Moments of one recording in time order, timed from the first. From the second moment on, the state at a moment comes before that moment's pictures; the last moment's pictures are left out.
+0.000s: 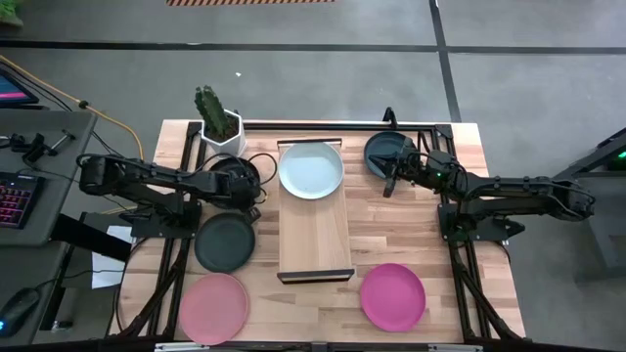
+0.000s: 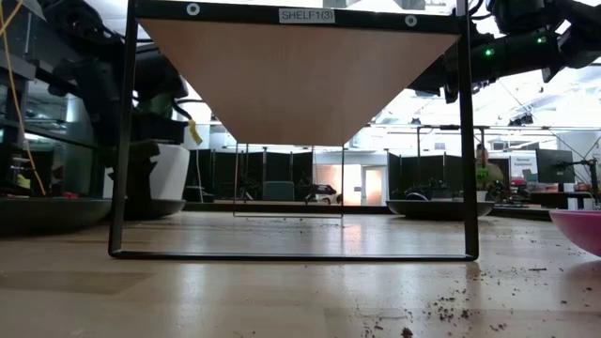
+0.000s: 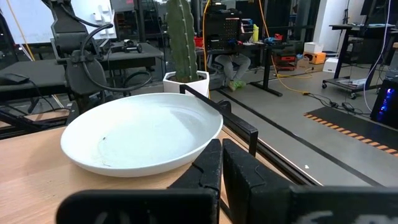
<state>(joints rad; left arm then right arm) 0.17 1.29 0.49 -0.44 -0.23 -0.37 -0.32 0.88 0.33 0.51 0.09 0.03</state>
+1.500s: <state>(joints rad) -0.25 1.25 0.86 -1.01 -0.46 -0.72 -0.32 0.90 0.33 0.50 0.09 0.04</state>
